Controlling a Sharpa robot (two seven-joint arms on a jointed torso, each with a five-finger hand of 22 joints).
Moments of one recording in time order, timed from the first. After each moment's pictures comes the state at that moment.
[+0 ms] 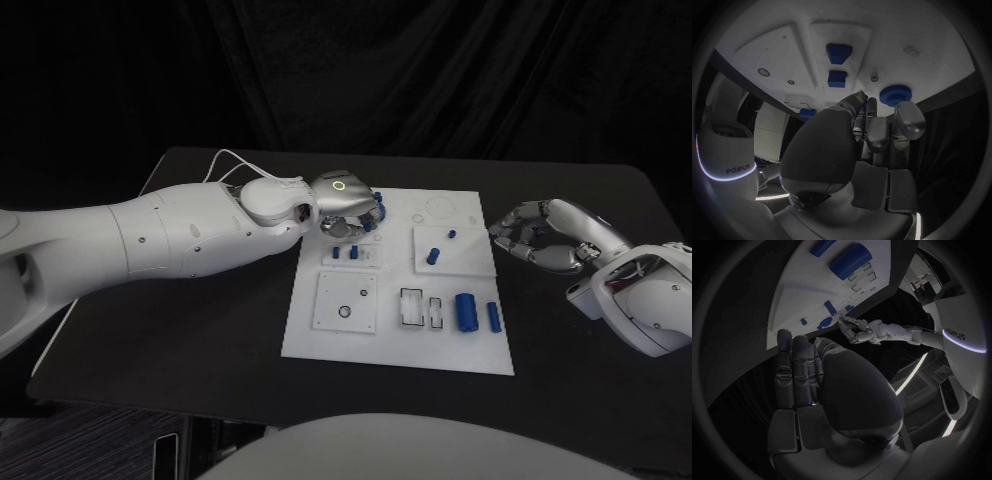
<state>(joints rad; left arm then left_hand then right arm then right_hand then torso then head) 1.29 -0.66 -0.21 1.29 -1.84 -0.36 0.19 1.53 -0.07 0.28 0.11 0.22 1.05 0.07 0.21 0.30 1.00 0.02 0.44 0.25 1.35 -0.06 1.36 0.90 0.12 1.38 0.05 0.99 1.31 1.25 -1.05 -0.25 1.64 -1.16 -0.55 0.15 1.62 -0.09 0.30 0.28 0.34 0.85 0.17 0.38 0.11 0.71 0.10 0.85 0.26 1.10 0.03 1.03 0.59 0.17 1.16 0.13 0.41 1.31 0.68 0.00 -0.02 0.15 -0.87</state>
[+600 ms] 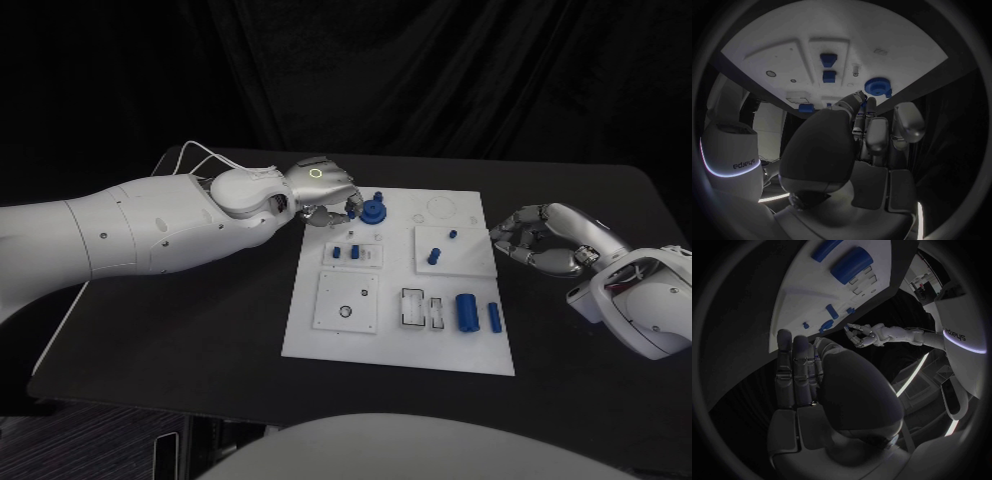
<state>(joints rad) 1.31 -0.74 -0.21 1.32 -1.84 -0.40 0.19 1.50 -0.08 0.29 0.11 0.20 1.05 0.07 0.20 0.30 1.03 0.01 0.36 0.23 1.38 -0.06 1.36 0.92 0.12 1.39 0.04 1.01 1.31 1.24 -1.05 -0.25 1.64 -1.16 -0.54 0.14 1.62 -0.09 0.30 0.28 0.34 0.85 0.17 0.38 0.11 0.71 0.10 0.85 0.26 1.10 0.03 1.03 0.59 0.17 1.16 0.13 0.41 1.31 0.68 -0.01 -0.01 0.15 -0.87</state>
